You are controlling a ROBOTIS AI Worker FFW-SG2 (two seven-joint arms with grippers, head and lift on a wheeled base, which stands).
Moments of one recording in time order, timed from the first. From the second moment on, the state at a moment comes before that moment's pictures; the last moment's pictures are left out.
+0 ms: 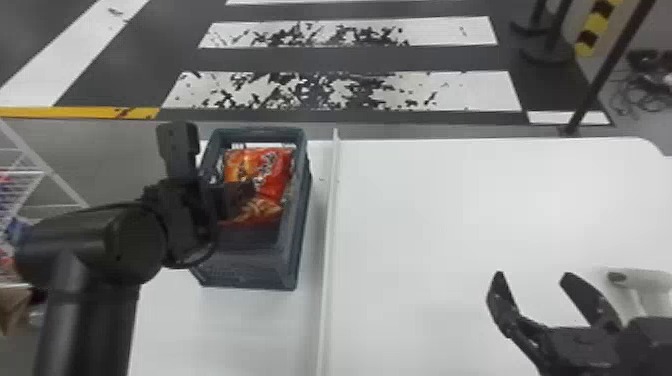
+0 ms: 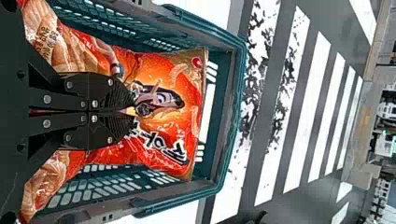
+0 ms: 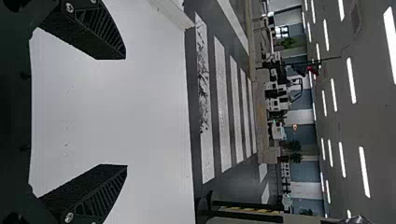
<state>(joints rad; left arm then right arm) -0.01 0.17 0.12 -1.93 0.43 1.10 0.12 0.73 -0.29 0.15 -2.07 -0.27 0.01 -0.17</state>
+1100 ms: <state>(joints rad) 0.15 0.14 0.15 -2.21 0.48 1.10 0.20 0.74 -0.29 0.15 -2.09 -0.27 0.01 -0.17</state>
